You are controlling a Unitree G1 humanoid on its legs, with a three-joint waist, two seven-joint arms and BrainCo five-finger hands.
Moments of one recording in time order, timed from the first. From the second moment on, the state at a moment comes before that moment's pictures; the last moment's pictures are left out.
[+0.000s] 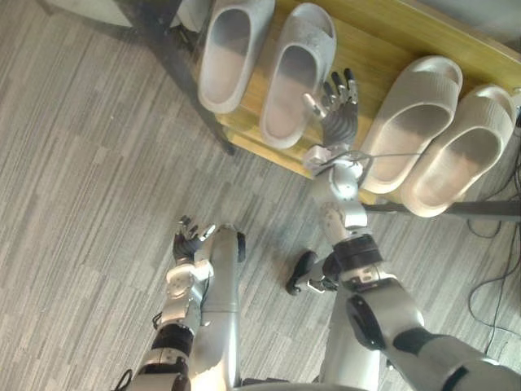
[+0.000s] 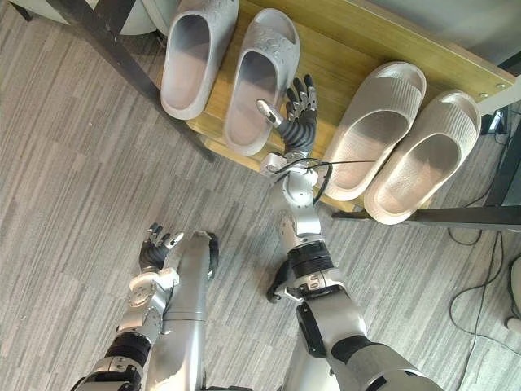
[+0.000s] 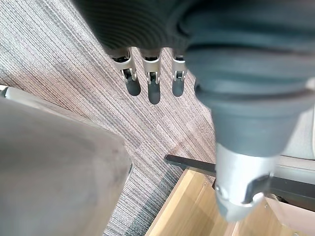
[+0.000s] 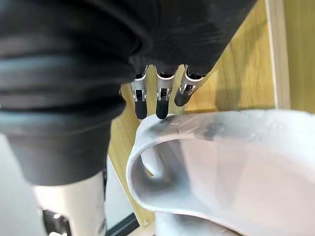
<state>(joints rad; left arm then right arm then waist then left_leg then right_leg) -0.24 0.06 0.09 0.65 -0.34 -0.21 0.17 -0.84 0.00 0.04 0.45 0.57 -0.26 -0.34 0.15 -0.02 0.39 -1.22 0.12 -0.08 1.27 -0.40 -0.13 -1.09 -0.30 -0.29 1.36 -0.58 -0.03</state>
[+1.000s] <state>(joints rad) -0.26 -0.01 0.26 0.82 -0.31 -0.17 0.21 -0.79 -0.09 0.00 0.40 0.50 -0.24 -0.37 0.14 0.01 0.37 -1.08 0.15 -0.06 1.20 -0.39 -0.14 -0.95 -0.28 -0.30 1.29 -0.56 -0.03</state>
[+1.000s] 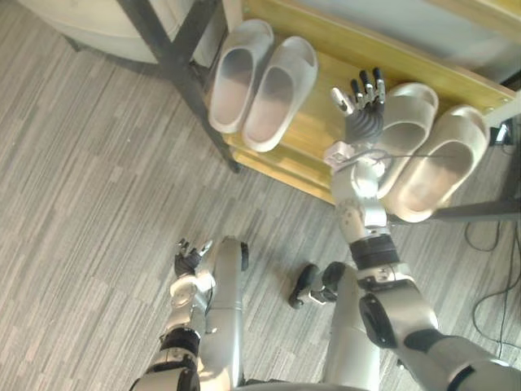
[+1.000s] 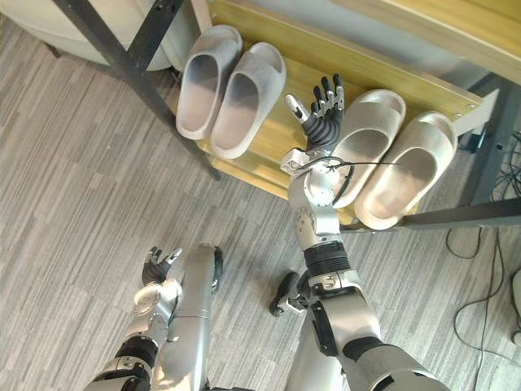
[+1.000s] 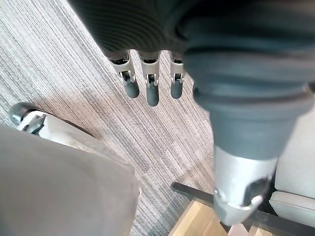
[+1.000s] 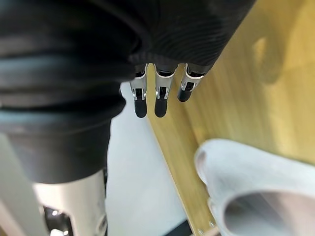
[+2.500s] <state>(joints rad) 0.14 0.15 -0.51 0.09 -0.18 -0.19 -0.03 0.10 -0.13 -0.04 0.98 -0.11 -0.10 -0.09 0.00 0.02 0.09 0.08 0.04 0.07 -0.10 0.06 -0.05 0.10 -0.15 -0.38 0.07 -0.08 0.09</state>
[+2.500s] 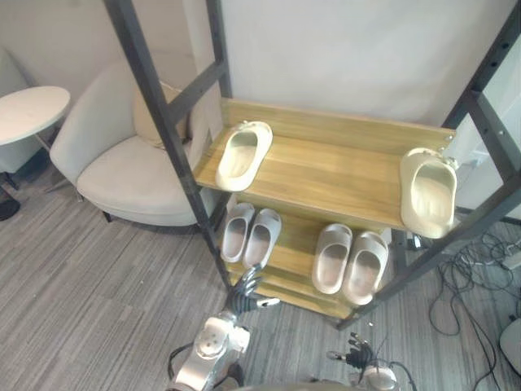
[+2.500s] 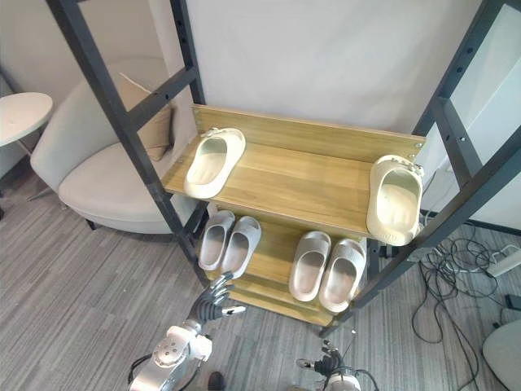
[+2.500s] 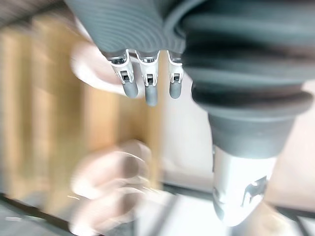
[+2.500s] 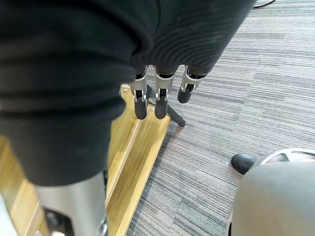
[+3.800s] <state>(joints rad) -0.59 0.37 -0.13 0.36 -0.15 -0.18 0.26 0.08 -0.15 0.01 1.00 -0.08 -0.08 -0.04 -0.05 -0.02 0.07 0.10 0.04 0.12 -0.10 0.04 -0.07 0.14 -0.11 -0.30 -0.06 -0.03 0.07</state>
